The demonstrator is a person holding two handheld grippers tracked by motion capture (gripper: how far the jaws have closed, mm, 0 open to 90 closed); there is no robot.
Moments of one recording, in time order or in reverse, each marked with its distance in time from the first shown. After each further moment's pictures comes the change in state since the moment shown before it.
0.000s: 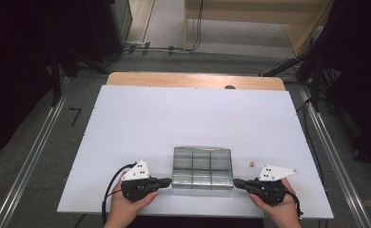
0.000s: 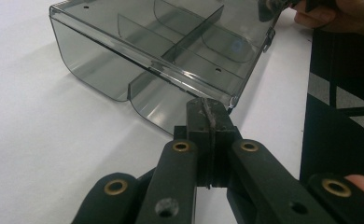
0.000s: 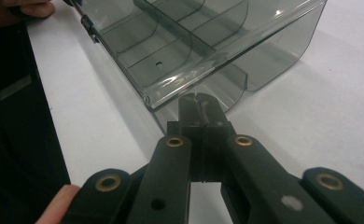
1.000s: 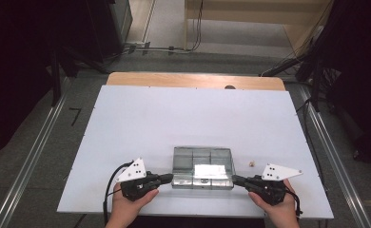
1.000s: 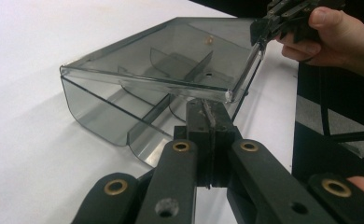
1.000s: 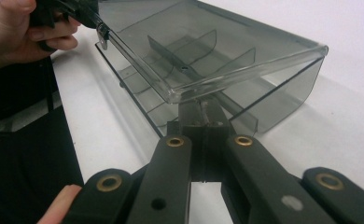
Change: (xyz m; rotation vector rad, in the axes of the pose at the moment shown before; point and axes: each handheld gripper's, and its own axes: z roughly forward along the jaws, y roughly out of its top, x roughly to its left) left arm -0.005 0.010 -0.007 -0.143 -0.002 0.034; right arm 0.008 0.011 -0.006 -0.123 0.026 -0.002
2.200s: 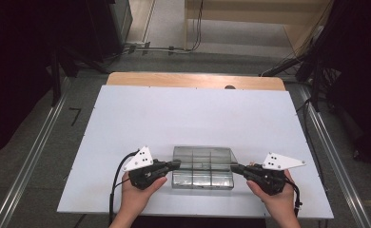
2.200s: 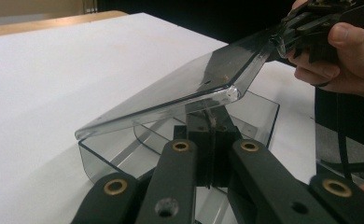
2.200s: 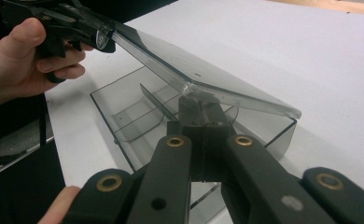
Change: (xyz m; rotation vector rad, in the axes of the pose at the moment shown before) left arm 0.006 0.029 0.019 -0.088 0.045 -0.002; right arm -0.001 0.035 -0.001 -0.074 -0.037 0.001
